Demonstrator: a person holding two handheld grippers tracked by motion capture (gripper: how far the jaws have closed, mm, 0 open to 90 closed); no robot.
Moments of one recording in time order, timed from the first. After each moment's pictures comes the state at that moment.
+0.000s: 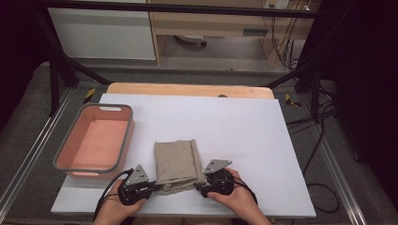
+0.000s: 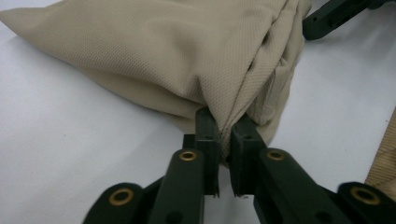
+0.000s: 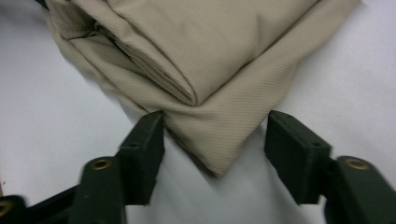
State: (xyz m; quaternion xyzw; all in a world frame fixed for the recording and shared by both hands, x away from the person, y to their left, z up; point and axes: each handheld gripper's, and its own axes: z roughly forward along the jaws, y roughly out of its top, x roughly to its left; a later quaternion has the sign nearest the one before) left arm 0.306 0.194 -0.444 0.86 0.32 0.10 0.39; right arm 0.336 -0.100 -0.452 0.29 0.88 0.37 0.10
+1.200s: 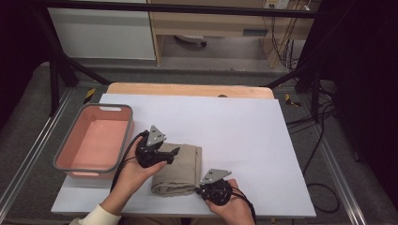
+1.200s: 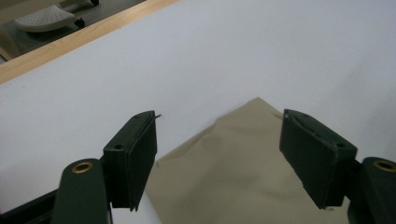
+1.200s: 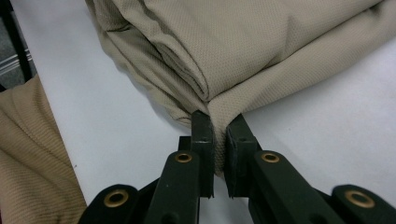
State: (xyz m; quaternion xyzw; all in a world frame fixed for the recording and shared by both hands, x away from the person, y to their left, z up) left arm 0.393 0.138 -0.377 0.82 0.34 0.22 0.40; right arm 0.307 -0.094 -0.451 0.30 0.87 0.38 0.09
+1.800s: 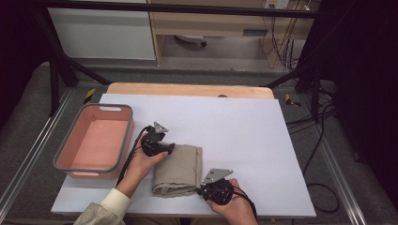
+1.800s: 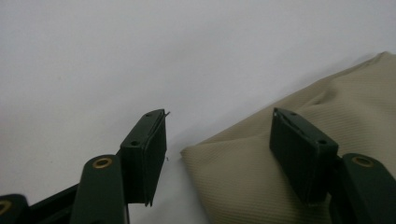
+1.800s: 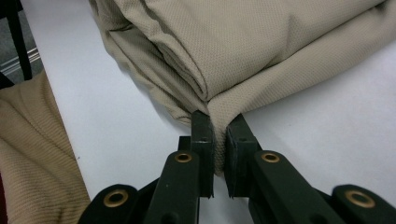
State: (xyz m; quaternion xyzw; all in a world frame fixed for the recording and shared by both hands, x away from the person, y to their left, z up) left arm 0.447 0.148 -0.438 0.82 0.43 0.19 0.31; right arm 0.309 -0.099 -0.451 0.29 0.88 0.38 0.08
